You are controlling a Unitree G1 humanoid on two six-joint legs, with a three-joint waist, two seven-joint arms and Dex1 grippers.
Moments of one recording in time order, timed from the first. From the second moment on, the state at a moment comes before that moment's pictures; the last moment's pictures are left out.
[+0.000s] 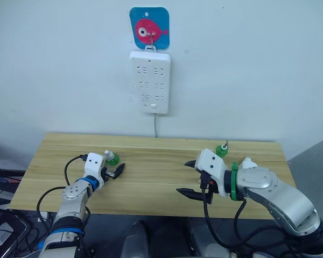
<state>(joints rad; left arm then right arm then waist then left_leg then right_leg) -0.29 0.44 0.16 0.78 -0.14 -0.19 -0.60 -0.26 -0.61 0.33 -0.70 0.34 0.94 0.68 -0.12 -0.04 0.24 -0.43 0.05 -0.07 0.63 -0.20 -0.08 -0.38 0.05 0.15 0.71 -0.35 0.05</state>
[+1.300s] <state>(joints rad) -0.33 0.63 -0.15 -0.12 -0.32 0.30 -1.11 -0.54 -0.49 0.30 -0.55 0.50 0.93 0.76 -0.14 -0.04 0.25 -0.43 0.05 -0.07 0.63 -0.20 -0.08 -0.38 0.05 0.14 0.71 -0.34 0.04</state>
